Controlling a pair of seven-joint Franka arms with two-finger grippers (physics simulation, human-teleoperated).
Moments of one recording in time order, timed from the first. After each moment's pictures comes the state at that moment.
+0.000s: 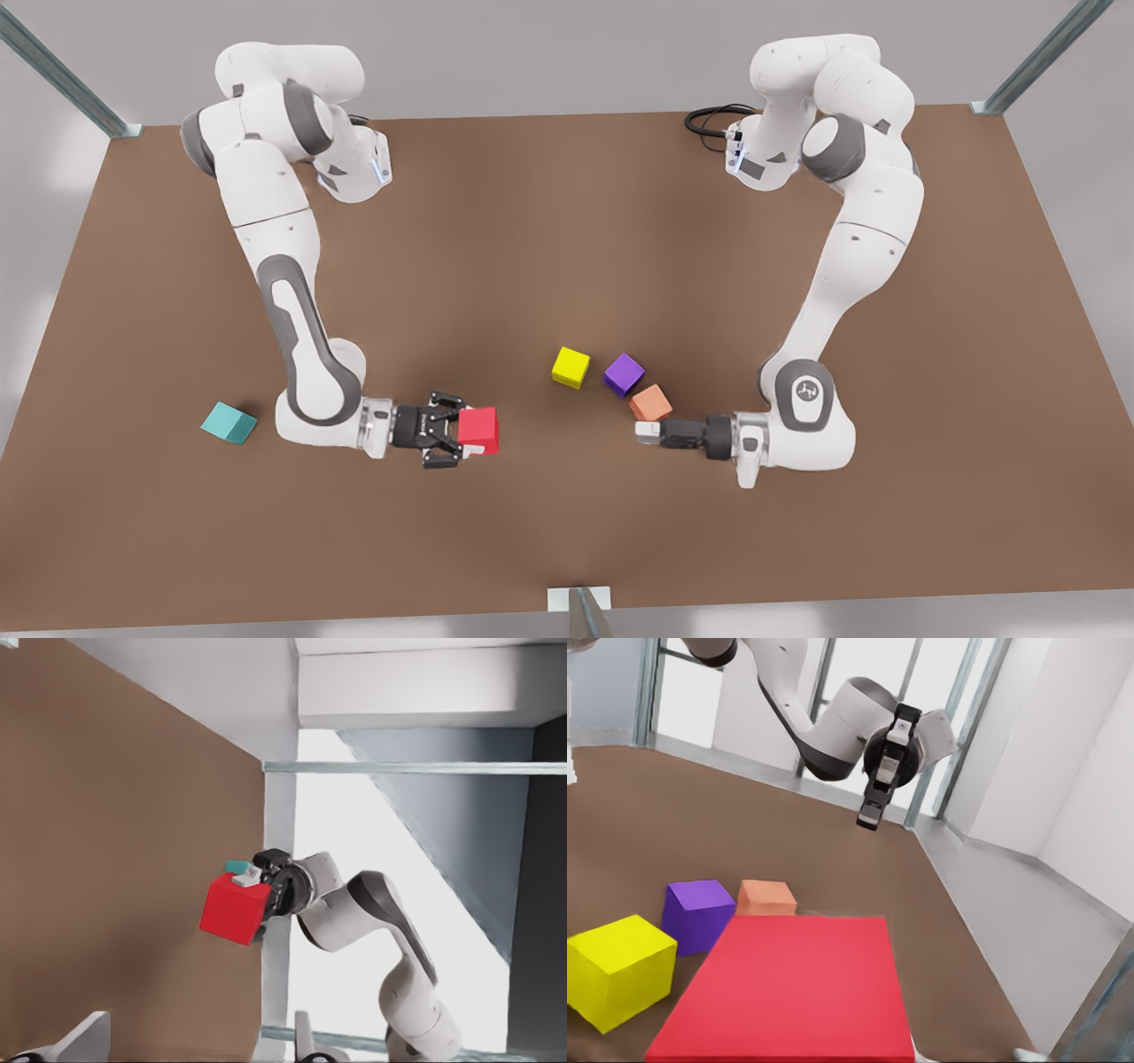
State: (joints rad) left arm 0.11 1.04 -0.59 -1.05 -0.91 1.90 0.35; right arm 0.13 0.76 0.07 -1.49 1.35 2.01 -2.51
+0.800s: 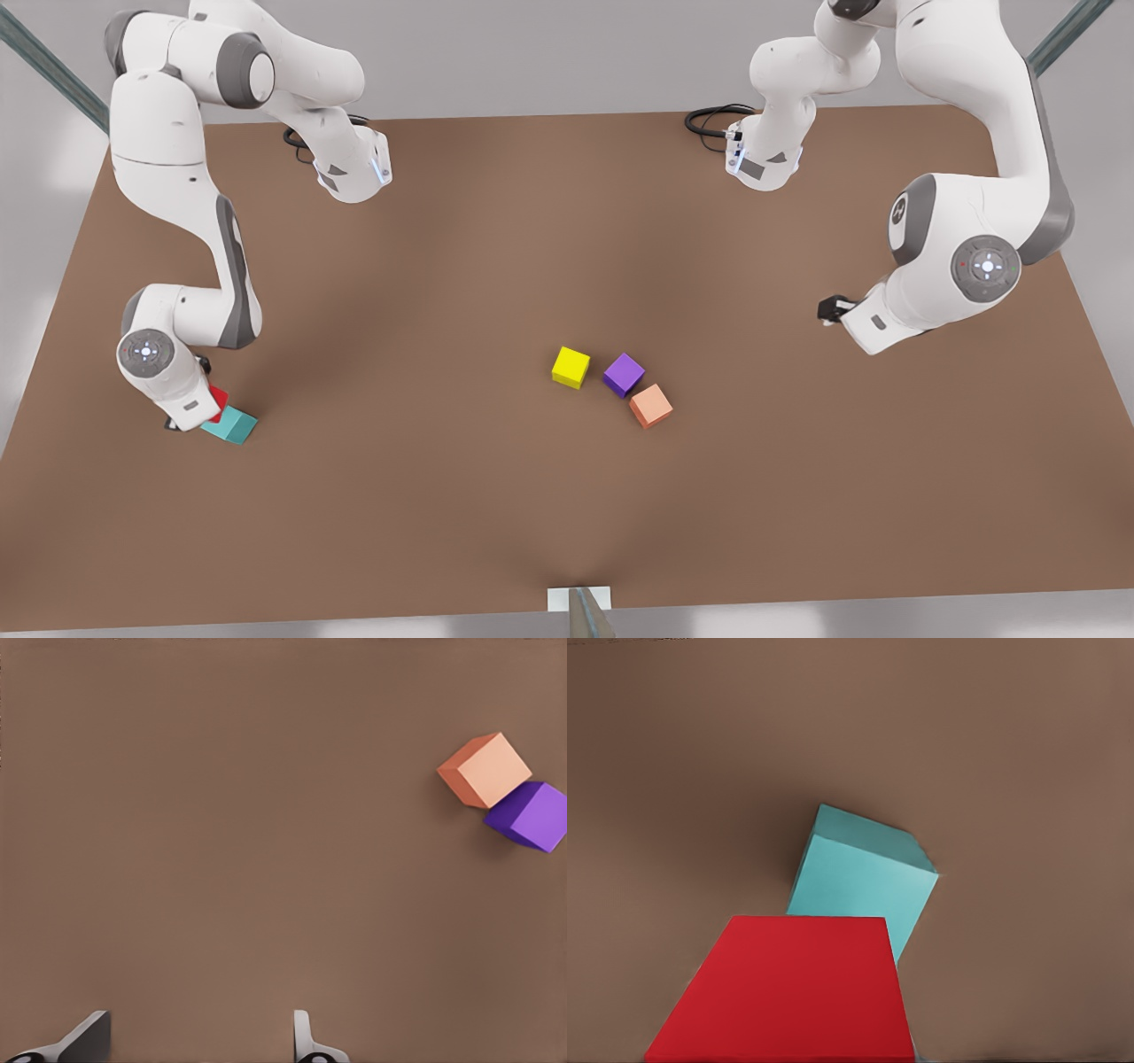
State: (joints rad) left arm 0.03 0.23 -0.18 -1.57 0.10 1.59 0.08; right arm 0.04 0.48 -0.31 -1.94 -0.32 2.45 -1.40
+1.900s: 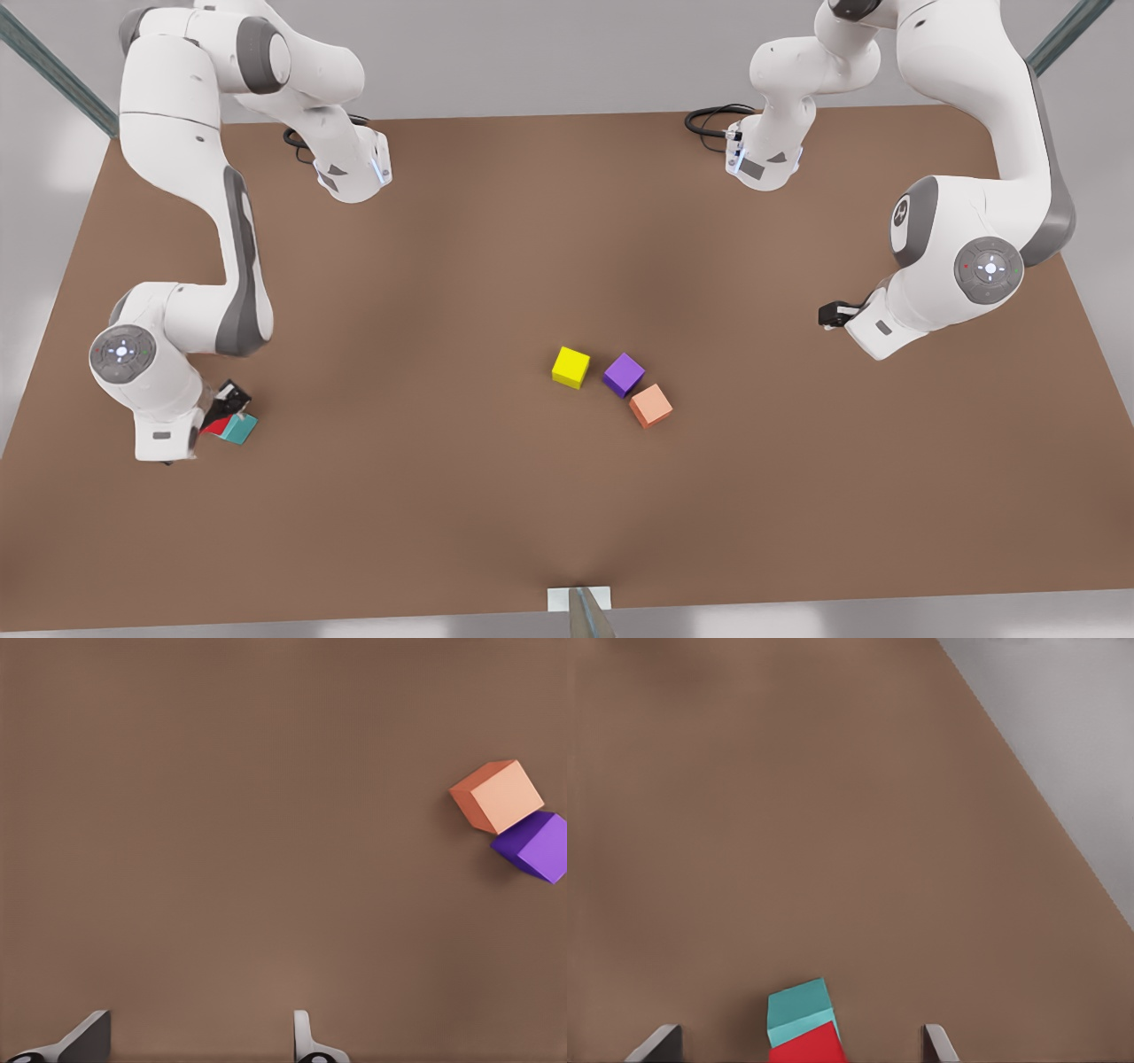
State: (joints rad) left arm 0.03 0.23 -0.18 -1.56 0.09 1.59 -0.01; right arm 0.15 0.43 -0.22 -1.53 -0.10 2.08 -0.81
